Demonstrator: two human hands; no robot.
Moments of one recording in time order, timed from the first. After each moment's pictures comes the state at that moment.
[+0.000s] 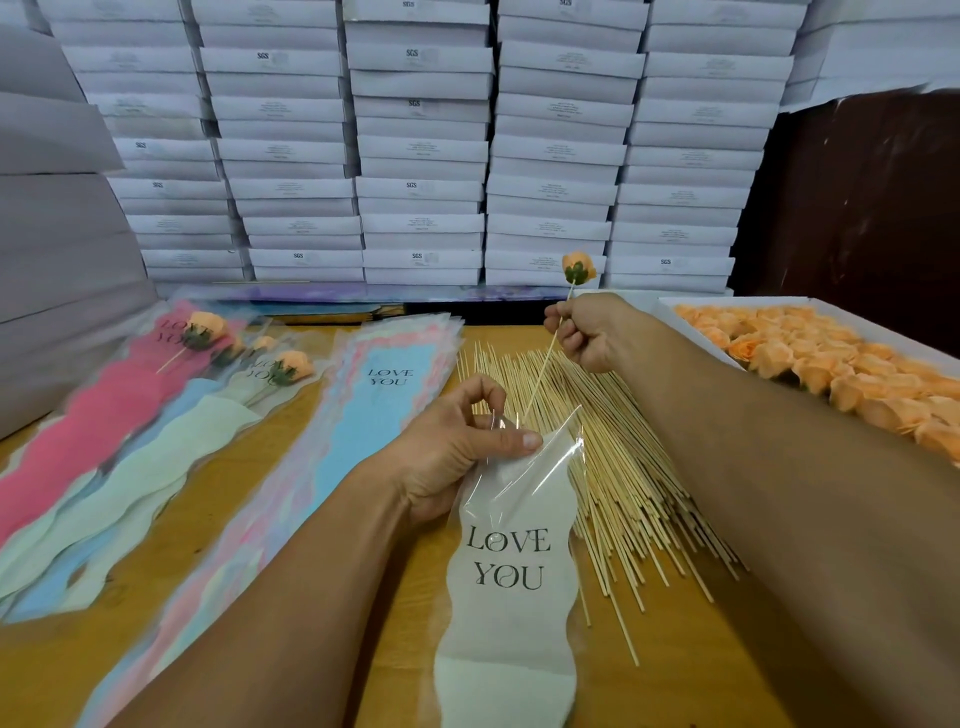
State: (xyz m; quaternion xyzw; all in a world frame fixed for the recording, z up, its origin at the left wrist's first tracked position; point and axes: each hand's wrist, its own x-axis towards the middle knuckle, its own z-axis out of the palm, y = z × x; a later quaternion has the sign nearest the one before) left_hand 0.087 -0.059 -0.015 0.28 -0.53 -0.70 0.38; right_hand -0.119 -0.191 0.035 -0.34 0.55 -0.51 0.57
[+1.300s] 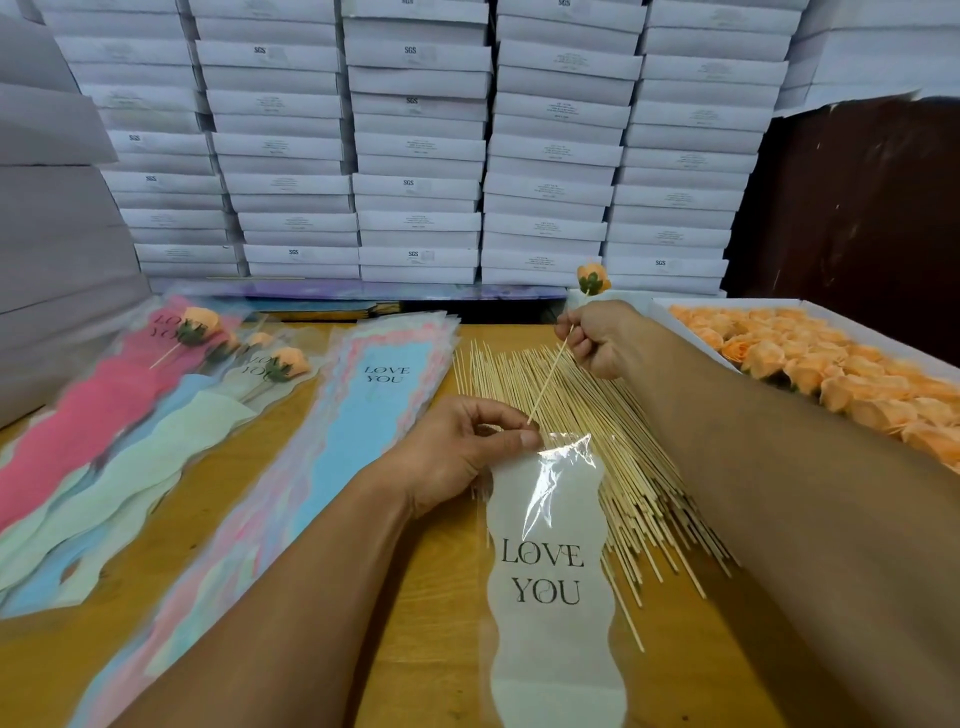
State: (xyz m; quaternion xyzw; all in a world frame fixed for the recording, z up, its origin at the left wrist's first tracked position) left_hand 0.086 -0.058 -0.018 0.38 -0.69 -0.51 0.35; right_hand -0.134 -0.195 0.024 -0.33 0.58 -0.51 0.55
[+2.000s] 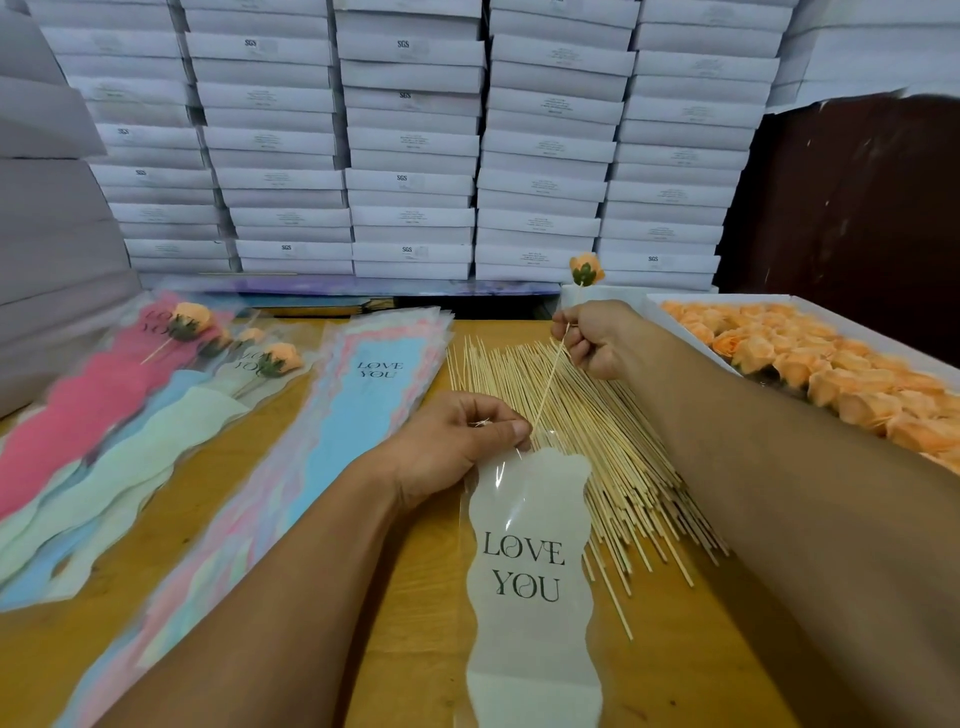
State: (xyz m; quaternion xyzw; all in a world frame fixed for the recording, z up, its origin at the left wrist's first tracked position) left_hand 0.085 -0.057 -0.019 0.38 -0.68 -0.53 0.33; right_hand -0.135 -0.182 0.023 -0.34 0.57 -0.51 0.55
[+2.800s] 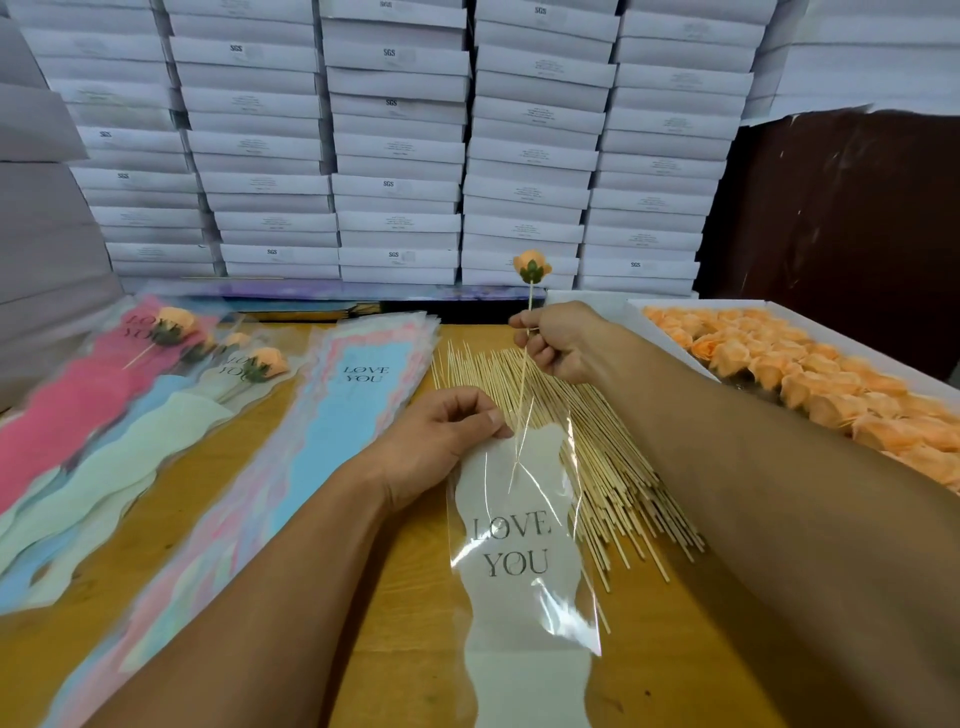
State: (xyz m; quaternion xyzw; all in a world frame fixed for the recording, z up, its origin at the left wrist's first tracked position) left_hand 0.083 -0.051 -0.012 0.39 -0.69 -0.50 0.35; right_hand -0.106 -0.149 0.040 -0.40 0.58 -0.48 0.53
